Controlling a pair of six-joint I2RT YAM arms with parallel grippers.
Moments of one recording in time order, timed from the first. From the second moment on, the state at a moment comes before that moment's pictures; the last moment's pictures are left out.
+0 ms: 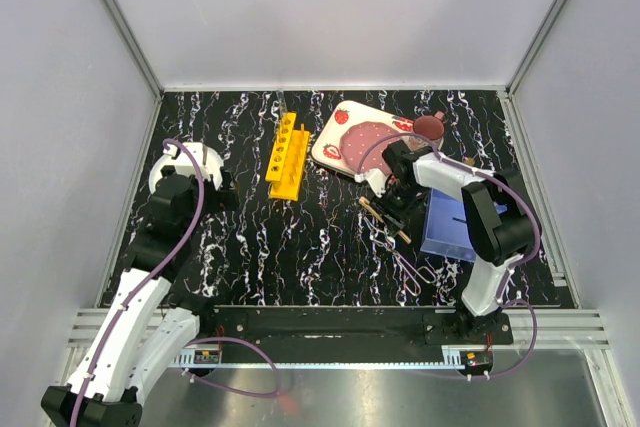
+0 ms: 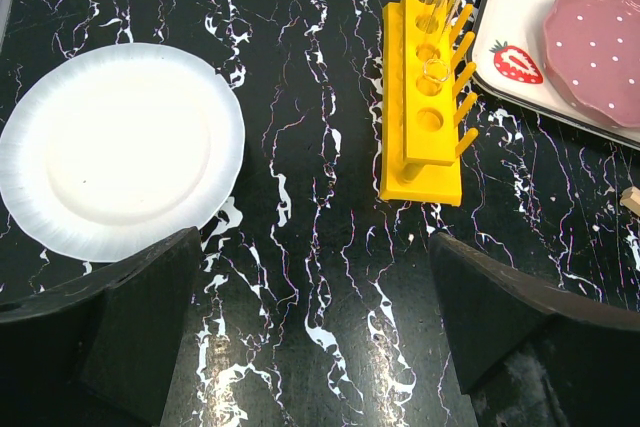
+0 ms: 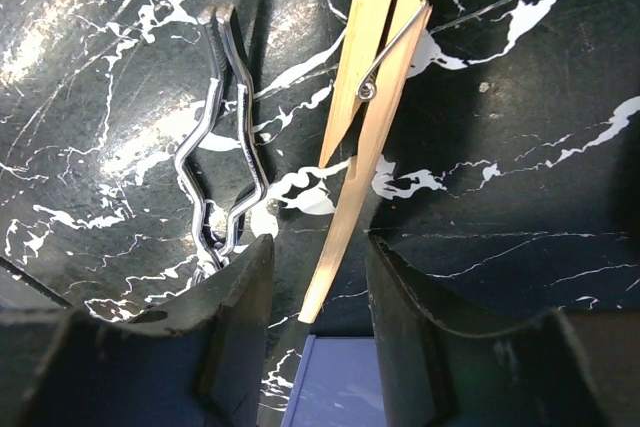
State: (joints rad) left arm -0.25 0.66 0.71 -0.42 -0.14 -0.14; right arm 0.42 1.82 1.15 -0.83 -0.27 -0.50
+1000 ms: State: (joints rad) left arm -0.25 0.66 0.71 -0.42 -0.14 -0.14; right arm 0.42 1.76 1.22 -0.89 -0.30 -0.51
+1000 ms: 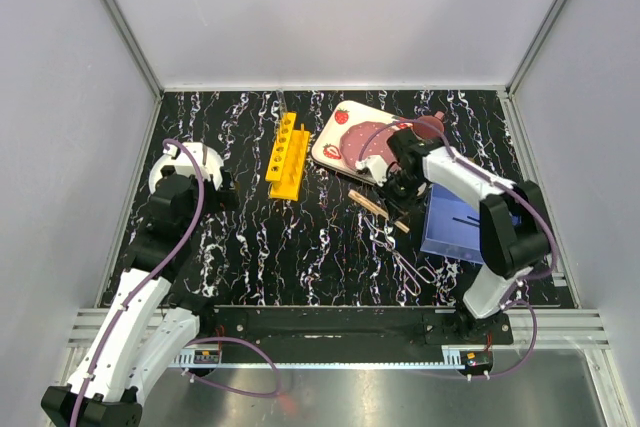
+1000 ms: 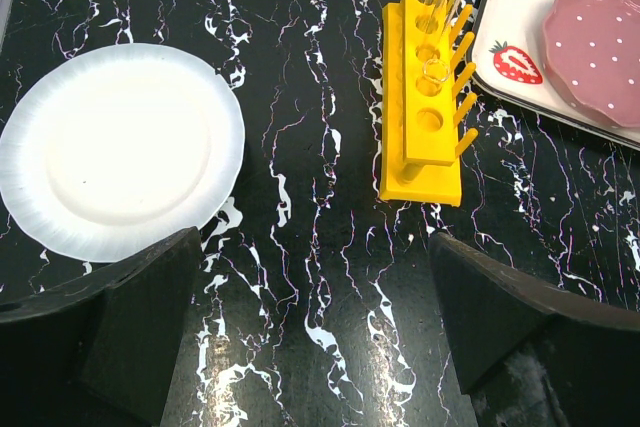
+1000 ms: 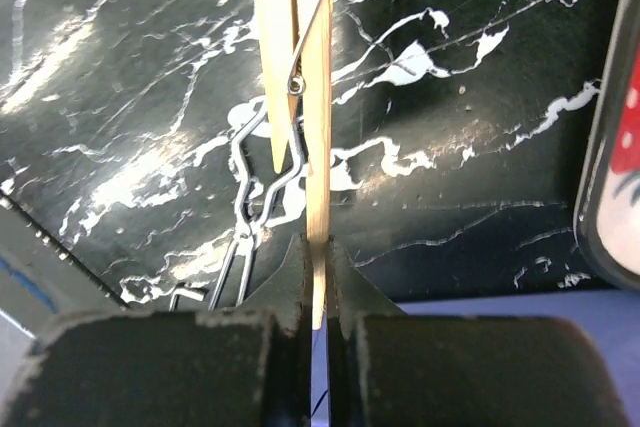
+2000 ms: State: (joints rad) left arm -0.25 0.68 0.71 -0.41 -0.09 -0.14; right arm -0.10 1.13 1.01 -1.09 -0.43 -0.89
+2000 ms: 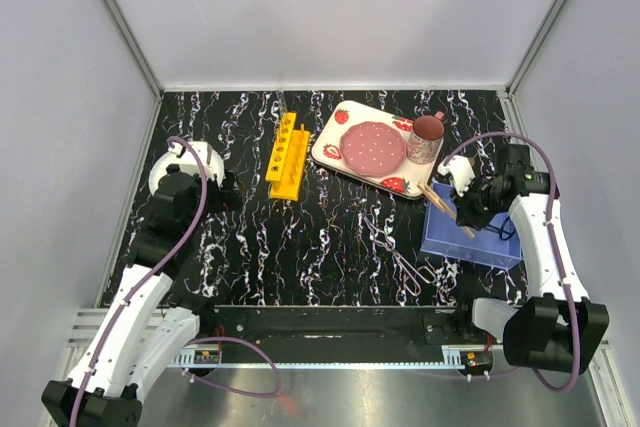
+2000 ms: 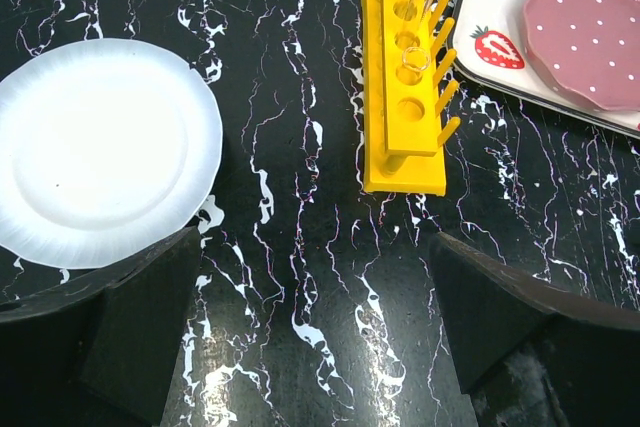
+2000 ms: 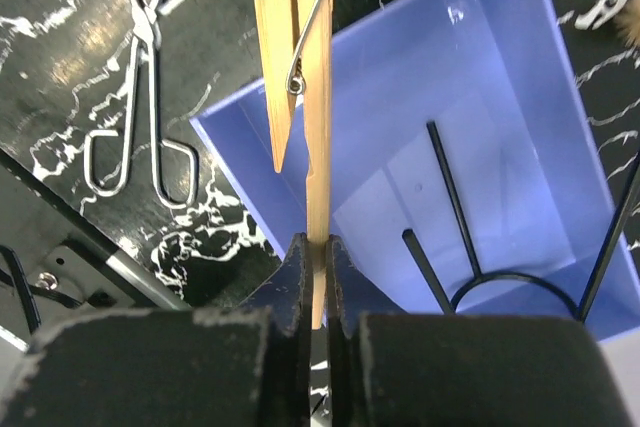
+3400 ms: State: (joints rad) left arm -0.25 0.68 0.71 -0.41 -0.07 -0.14; right arm -0.28 1.23 0.85 -1.01 -0.25 -1.04
